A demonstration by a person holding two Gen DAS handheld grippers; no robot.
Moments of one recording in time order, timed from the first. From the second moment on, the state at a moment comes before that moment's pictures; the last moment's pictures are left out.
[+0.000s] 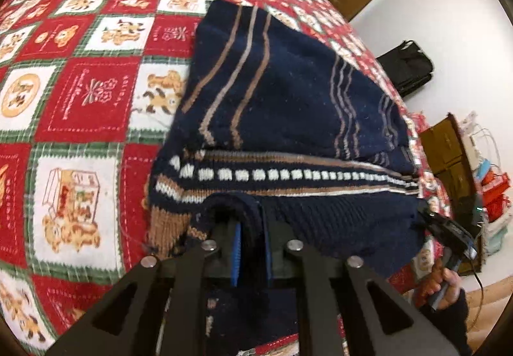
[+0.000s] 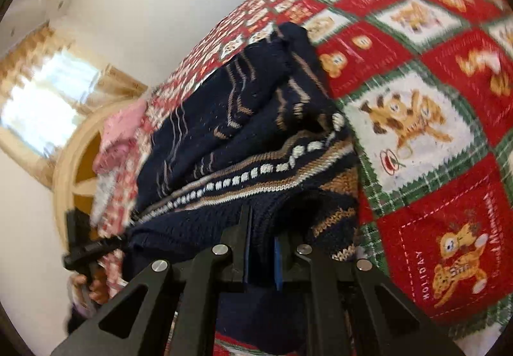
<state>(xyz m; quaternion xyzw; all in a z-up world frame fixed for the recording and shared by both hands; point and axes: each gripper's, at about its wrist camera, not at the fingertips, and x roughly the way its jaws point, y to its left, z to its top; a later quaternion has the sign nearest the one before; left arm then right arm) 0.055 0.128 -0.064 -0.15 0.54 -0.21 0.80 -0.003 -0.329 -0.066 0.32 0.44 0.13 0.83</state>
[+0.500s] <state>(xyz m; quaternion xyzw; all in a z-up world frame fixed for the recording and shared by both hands) 0.040 0.157 0.008 -0.06 0.42 -0.20 0.88 -0.022 -0.354 -0.008 0.37 0.32 0.15 0.86</state>
